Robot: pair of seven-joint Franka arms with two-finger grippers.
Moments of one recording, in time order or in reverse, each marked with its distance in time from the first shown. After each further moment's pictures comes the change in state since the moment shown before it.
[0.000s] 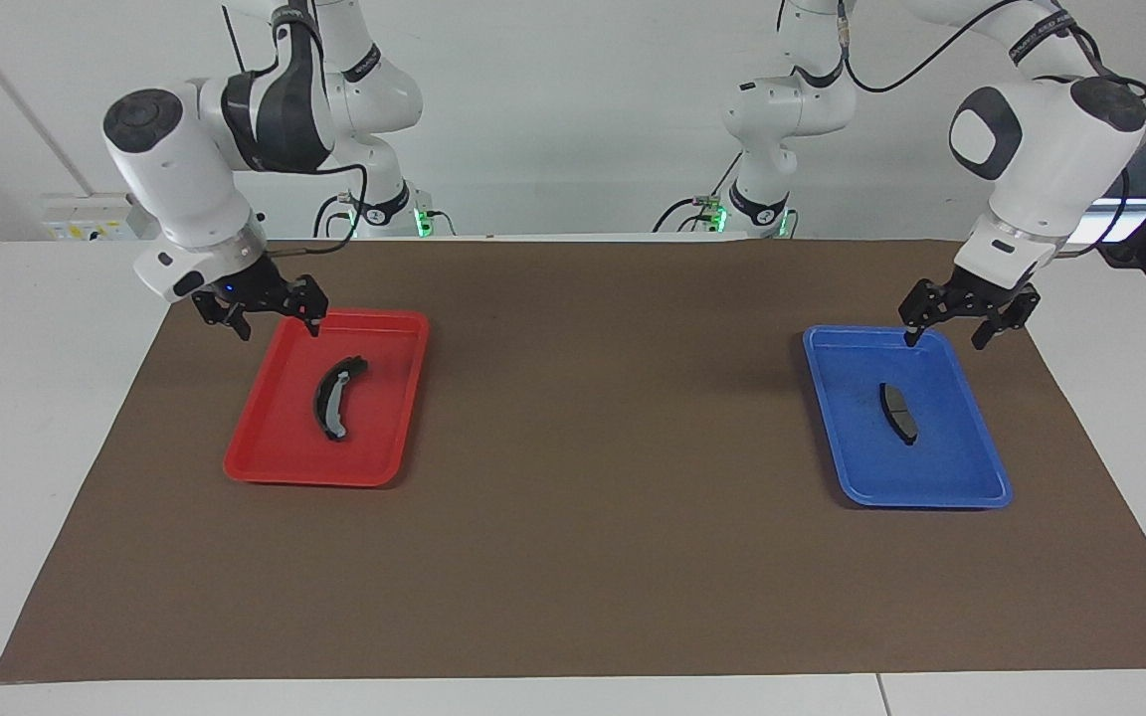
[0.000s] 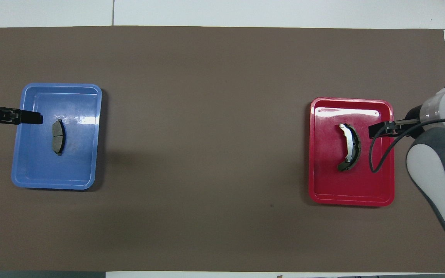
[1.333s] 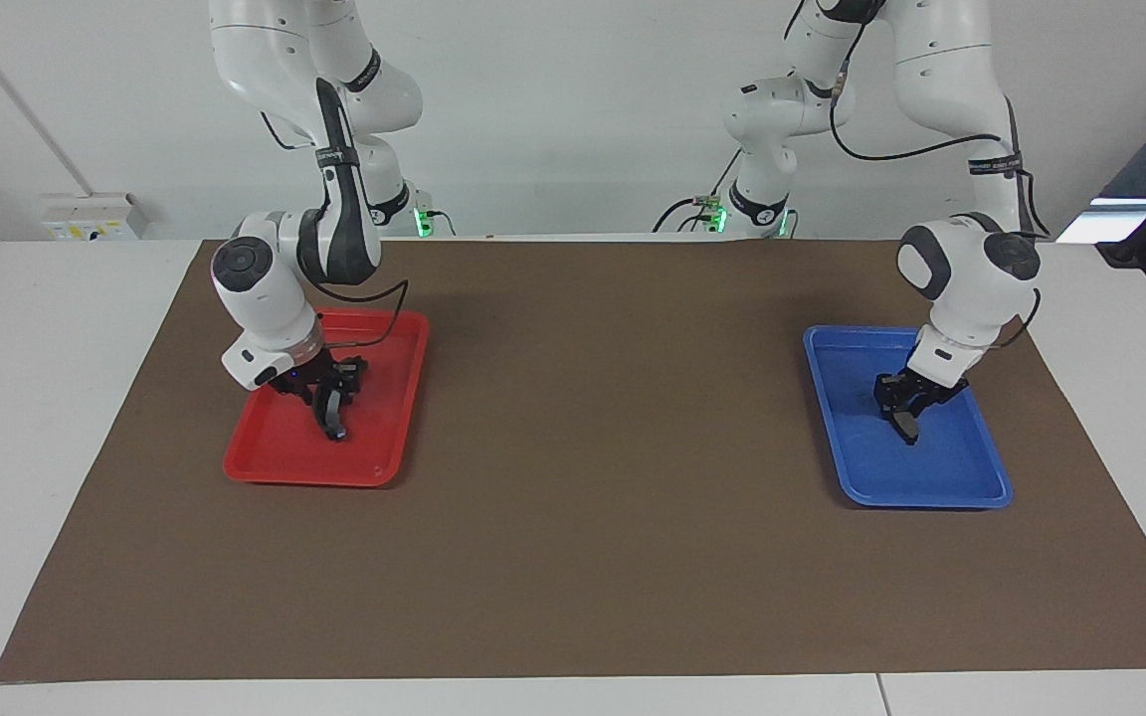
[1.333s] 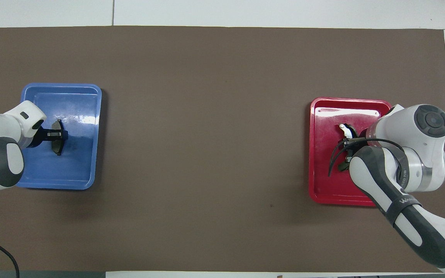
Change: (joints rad) left arm 0.067 0.211 -0.009 -0.231 -0.002 0.421 -0.051; right arm -0.002 0.177 -0.003 -0.211 0.006 0.359 -0.002
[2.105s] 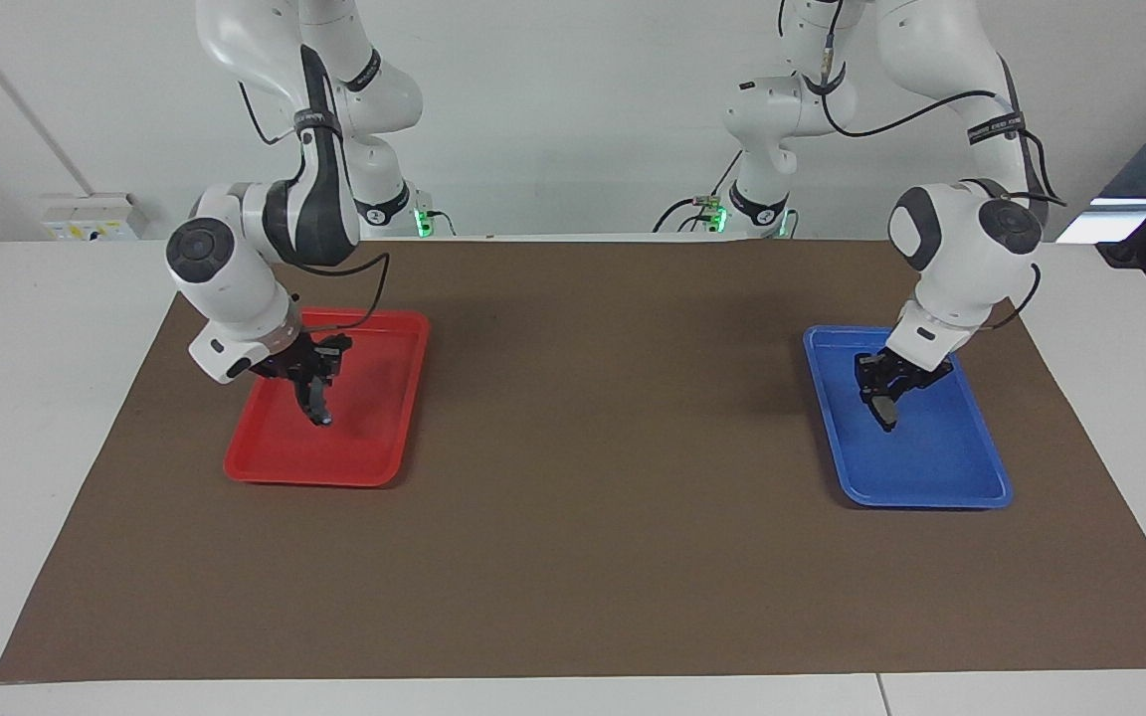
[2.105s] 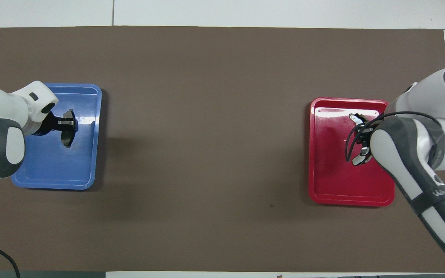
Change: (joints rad) left arm -0.182 -0.082 -0.014 0.140 0.000 -0.264 -0.140; right arm -0.004 -0.028 0.004 0.368 0.000 -0.525 -0.035
